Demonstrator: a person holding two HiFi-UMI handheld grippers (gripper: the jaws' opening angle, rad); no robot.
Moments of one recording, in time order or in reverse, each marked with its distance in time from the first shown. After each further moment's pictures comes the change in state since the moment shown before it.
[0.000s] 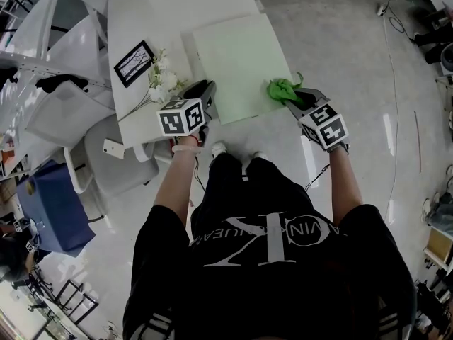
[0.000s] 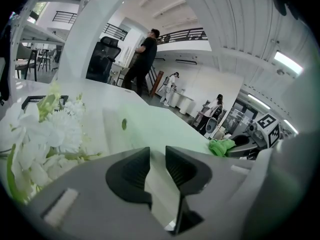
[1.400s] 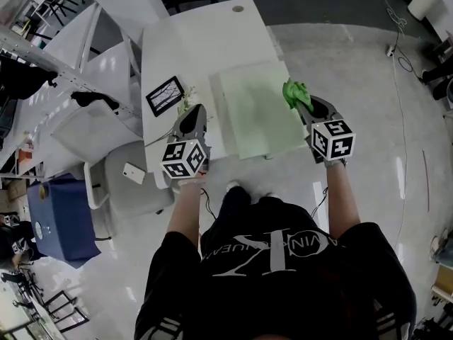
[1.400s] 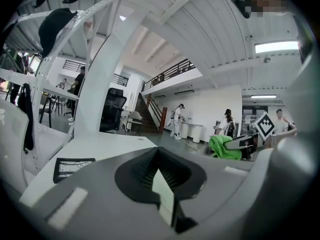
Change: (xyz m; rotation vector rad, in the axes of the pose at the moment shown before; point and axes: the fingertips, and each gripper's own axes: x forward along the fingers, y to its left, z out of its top) left arm -0.102 0.017 0.102 0.183 -0.462 0.165; right arm -0.030 -0.059 0.115 0.192 -0.390 -0.201
